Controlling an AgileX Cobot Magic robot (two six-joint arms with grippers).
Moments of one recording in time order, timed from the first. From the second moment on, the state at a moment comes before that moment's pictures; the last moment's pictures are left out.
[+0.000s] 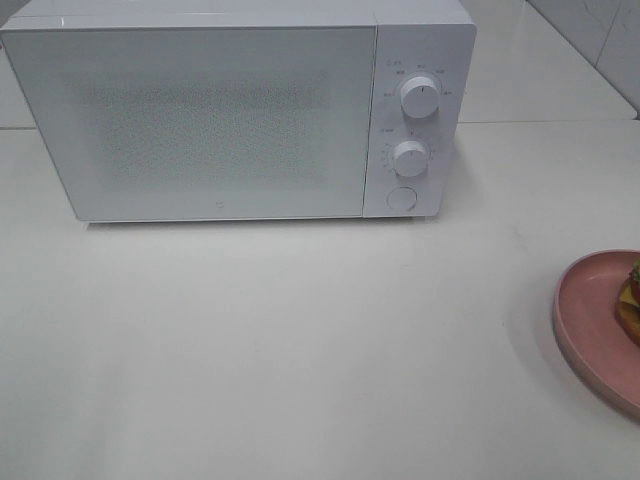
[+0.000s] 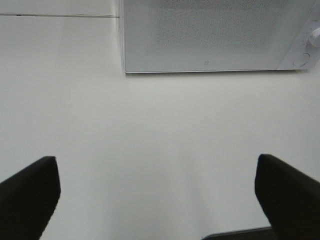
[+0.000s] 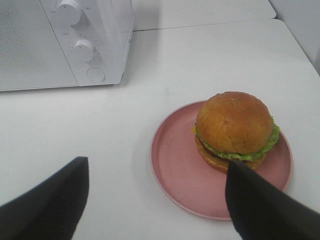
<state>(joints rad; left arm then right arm) 0.06 0.06 -0.52 -0.27 1.07 0.15 0.11 0.00 -0.49 -0.06 0.97 0.18</state>
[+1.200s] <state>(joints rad) 0.06 0.06 -0.52 -0.27 1.07 0.15 0.11 0.25 -0.52 -0.07 0.66 0.18</state>
